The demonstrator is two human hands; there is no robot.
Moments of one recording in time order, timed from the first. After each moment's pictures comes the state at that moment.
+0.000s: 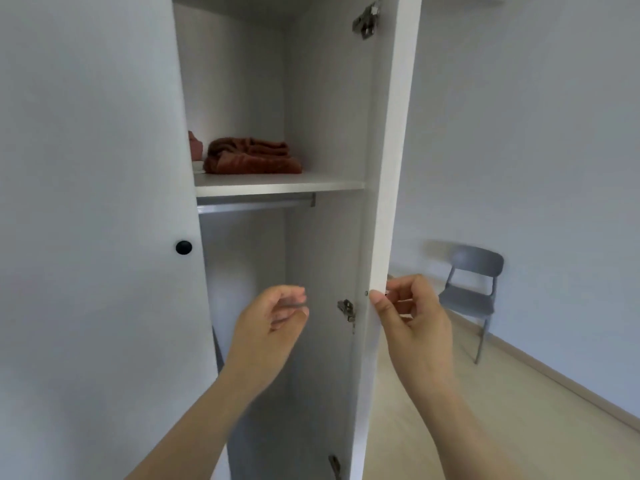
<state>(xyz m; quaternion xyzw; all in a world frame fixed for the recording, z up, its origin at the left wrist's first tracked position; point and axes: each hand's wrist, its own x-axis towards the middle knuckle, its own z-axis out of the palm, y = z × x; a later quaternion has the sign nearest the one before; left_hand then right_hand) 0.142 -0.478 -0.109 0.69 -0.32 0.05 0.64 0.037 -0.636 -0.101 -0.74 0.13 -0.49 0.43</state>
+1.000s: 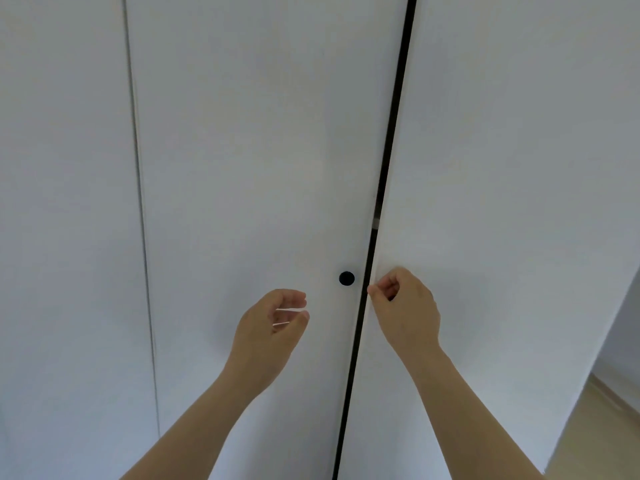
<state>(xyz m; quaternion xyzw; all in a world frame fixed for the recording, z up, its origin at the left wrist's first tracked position) 0.232 -0.343 -0.099 0.76 -0.08 0.24 0.60 0.293 -0.545 -0.075 -0.87 -0.02 -0.34 0.35</state>
